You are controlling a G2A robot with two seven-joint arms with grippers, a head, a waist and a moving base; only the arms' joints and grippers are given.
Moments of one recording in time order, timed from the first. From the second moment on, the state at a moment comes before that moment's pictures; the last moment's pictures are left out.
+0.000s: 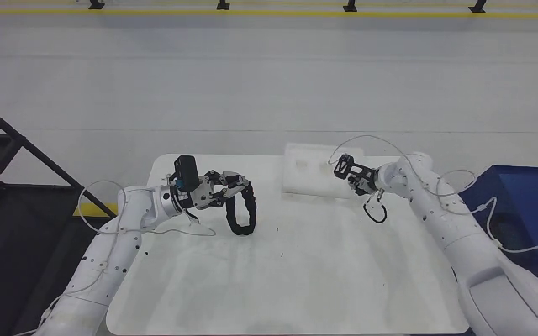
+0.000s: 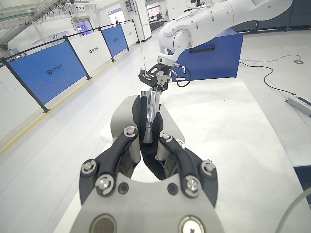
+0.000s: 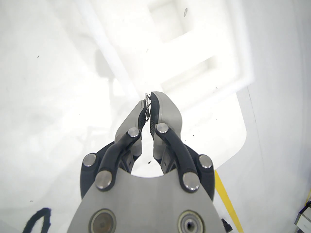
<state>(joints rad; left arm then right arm) 1.04 -1.02 -1.21 -1.34 1.47 -1.01 0.56 -0.51 -1.16 0.73 -0.77 -1.20 -0.75 0.61</state>
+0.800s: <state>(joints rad) 1.04 -1.02 -1.21 -1.34 1.47 -1.01 0.56 -1.04 -0.96 1.24 -1.55 -0.85 -0.89 0.53</state>
